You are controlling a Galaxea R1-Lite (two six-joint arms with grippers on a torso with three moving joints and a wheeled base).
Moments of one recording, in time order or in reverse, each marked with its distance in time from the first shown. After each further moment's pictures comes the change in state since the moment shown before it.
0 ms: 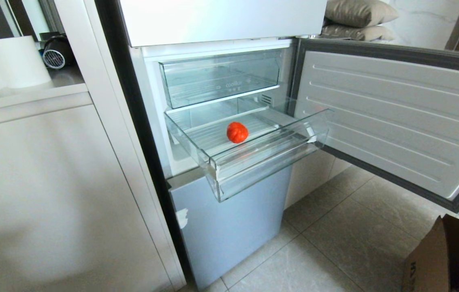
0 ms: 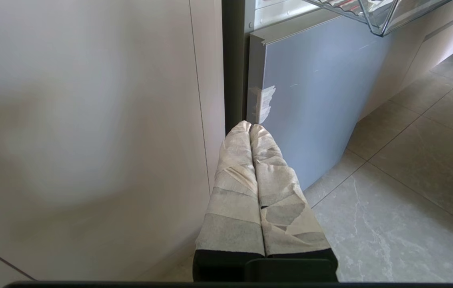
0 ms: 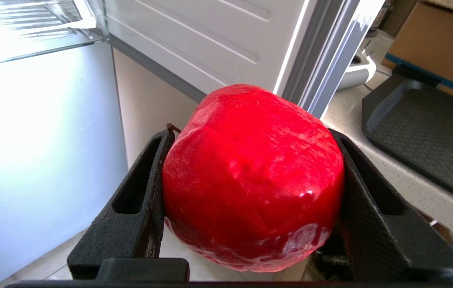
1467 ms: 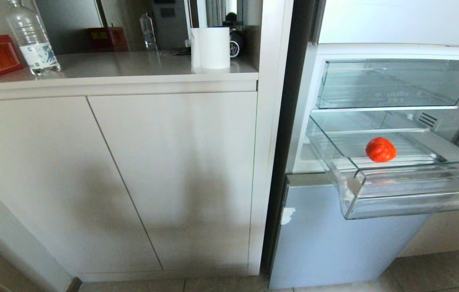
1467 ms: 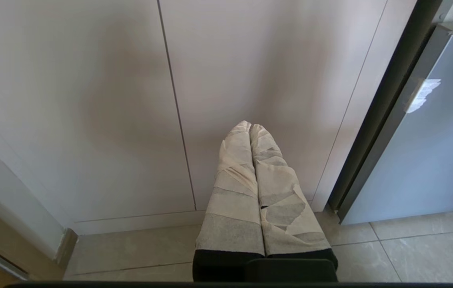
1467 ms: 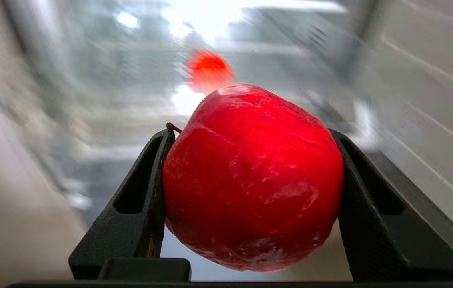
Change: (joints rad) left arm 0.000 0.000 0.000 0.000 0.000 0.000; right arm 0.050 0.022 -0.074 -0.022 0.049 0.113
